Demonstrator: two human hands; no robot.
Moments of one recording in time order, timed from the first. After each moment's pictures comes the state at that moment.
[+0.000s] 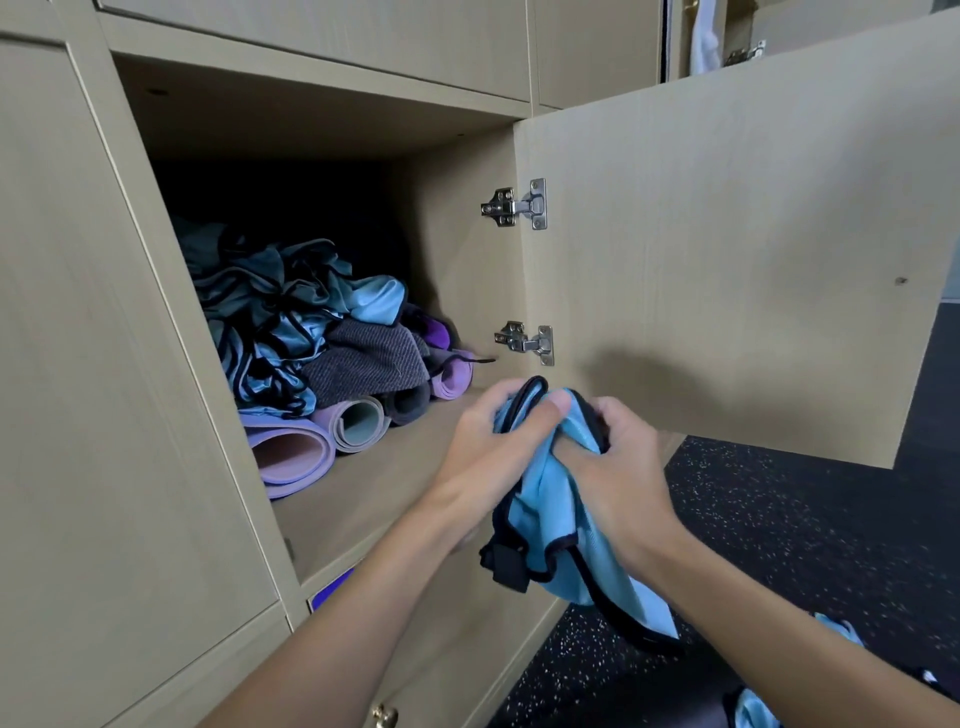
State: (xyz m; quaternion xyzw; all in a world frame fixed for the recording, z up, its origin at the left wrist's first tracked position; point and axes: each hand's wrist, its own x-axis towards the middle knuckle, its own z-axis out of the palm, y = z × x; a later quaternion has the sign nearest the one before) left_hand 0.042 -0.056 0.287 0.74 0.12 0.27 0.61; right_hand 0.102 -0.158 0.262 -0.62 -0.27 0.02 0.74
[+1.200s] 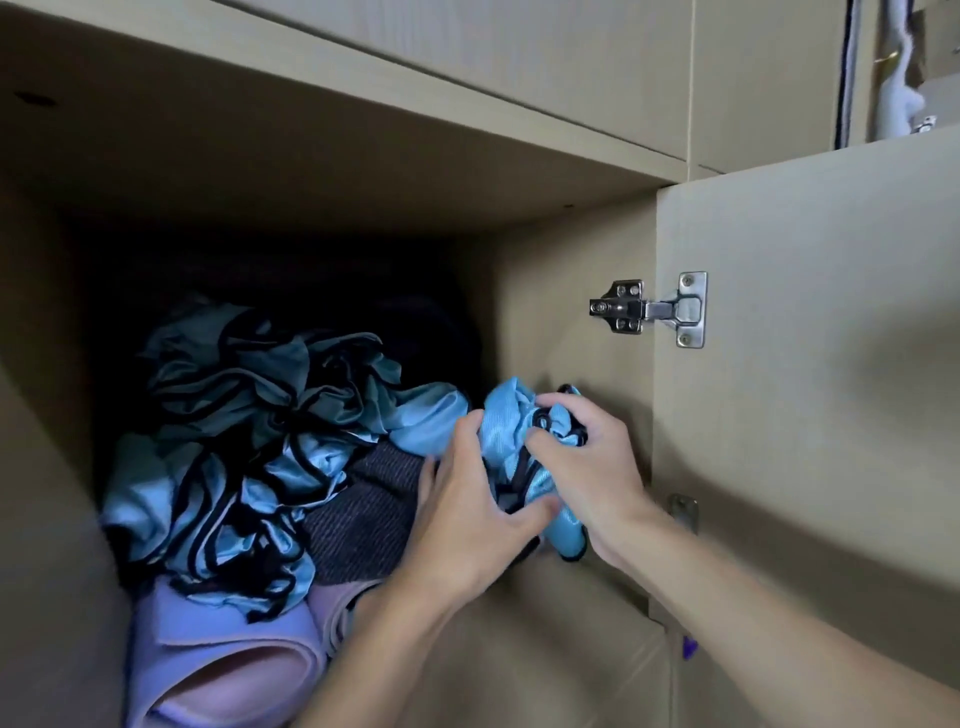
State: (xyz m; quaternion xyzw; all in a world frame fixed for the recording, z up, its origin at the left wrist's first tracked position) left_hand 0.161 0.135 0.316 0.84 0.19 0.42 0.30; right_hand 0.262 0.062 0.340 -0.60 -0.36 0.06 0.71
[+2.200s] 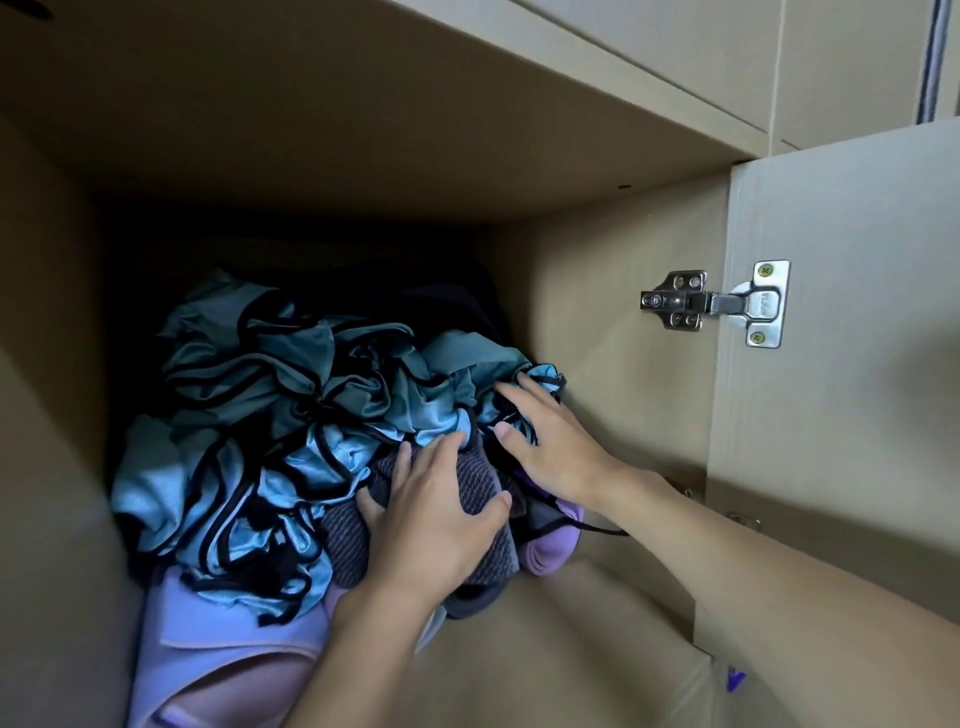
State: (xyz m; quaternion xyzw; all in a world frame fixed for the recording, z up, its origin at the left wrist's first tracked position) left_hand 0.147 0.182 0.306 0.85 0.37 0.35 0.15; right_hand 0.326 0.160 0.326 -0.71 -0.59 -0.06 0.38
